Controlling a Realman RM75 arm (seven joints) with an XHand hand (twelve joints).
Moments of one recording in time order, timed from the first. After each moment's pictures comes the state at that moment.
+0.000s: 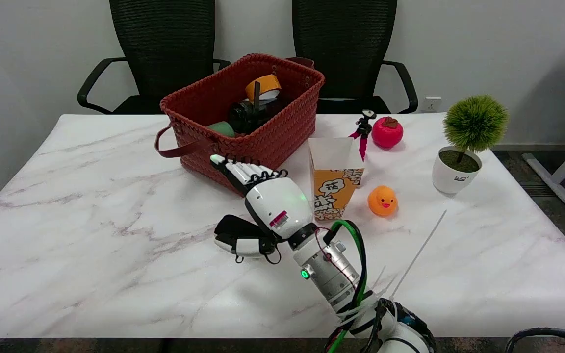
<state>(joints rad) -0.12 -1.36 -2.13 1.52 0.48 0.66 -0.01</state>
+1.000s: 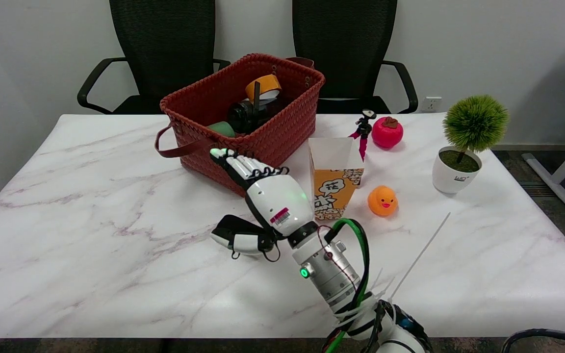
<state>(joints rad) -0.12 -1.37 -2.14 1.53 0.51 0.68 0.00</state>
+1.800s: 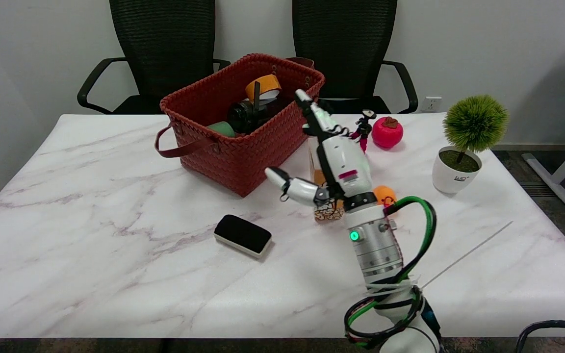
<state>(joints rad) -0.12 -1.31 -2.10 1.57 0.78 0.93 0.00</state>
